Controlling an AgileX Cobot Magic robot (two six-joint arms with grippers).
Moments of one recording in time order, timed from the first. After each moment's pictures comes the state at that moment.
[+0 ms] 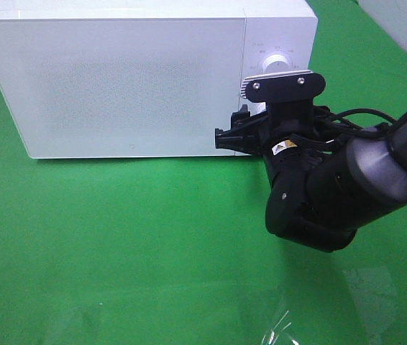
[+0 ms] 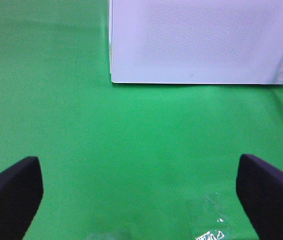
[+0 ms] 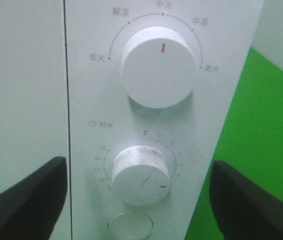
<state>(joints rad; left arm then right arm) 0.06 0.00 -0.52 -0.22 1.07 0.12 0.78 2.02 -0.78 0.90 -1.21 -0.44</state>
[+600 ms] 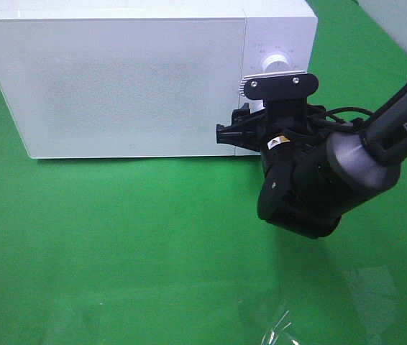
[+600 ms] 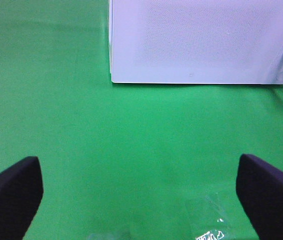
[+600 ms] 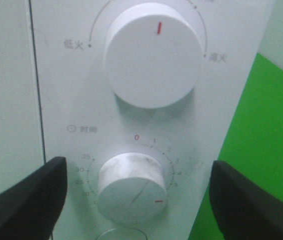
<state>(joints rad) 0.06 0.00 -0.52 -0.22 1.07 0.12 0.74 2.09 -0.85 0.89 -1.20 -0.44</state>
